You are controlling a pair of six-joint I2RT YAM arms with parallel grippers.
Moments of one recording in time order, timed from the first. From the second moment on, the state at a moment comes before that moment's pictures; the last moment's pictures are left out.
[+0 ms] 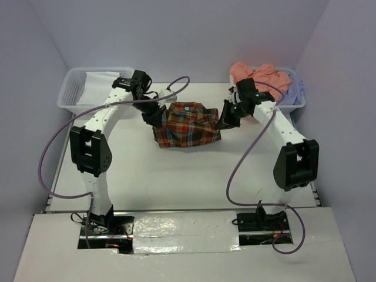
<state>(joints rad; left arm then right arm) -0.27 1.99 1.92 -1.17 0.57 0.72 0.20 1.72 1.52 -0.86 -0.44 0.43</state>
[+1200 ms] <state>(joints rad) -0.38 1.79 1.74 -1.32 0.64 0.74 0.22 1.26 1.03 -0.92 -0.52 0.54</state>
